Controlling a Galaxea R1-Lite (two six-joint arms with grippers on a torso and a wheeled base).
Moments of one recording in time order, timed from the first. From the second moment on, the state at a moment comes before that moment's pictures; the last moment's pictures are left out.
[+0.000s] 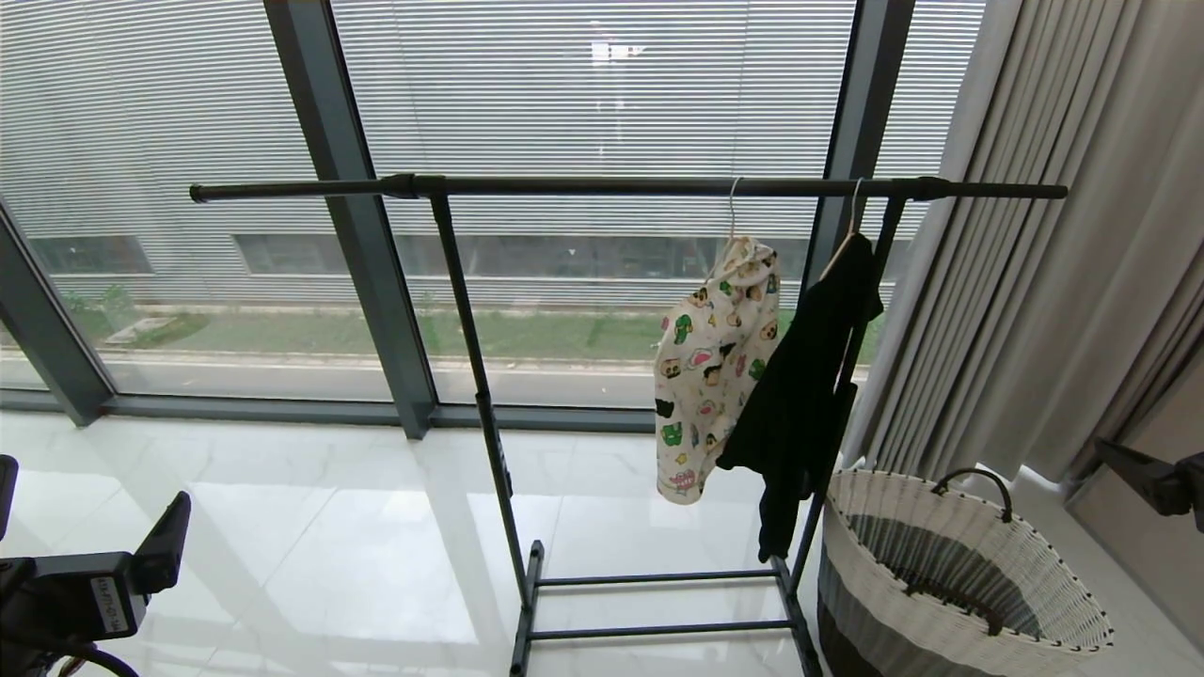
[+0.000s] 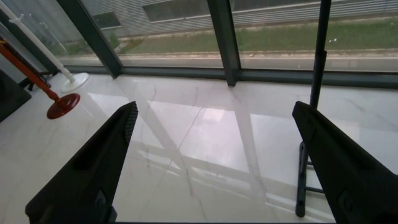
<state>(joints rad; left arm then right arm) -0.18 1.02 -0.10 -0.79 0.56 0.26 0.28 1.03 -0.61 -0.15 -0.33 -0.31</state>
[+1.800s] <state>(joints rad) -0.18 0.93 0.00 -0.77 0.68 0.18 0.28 0.91 -0.45 -0.15 -0.33 -0.33</state>
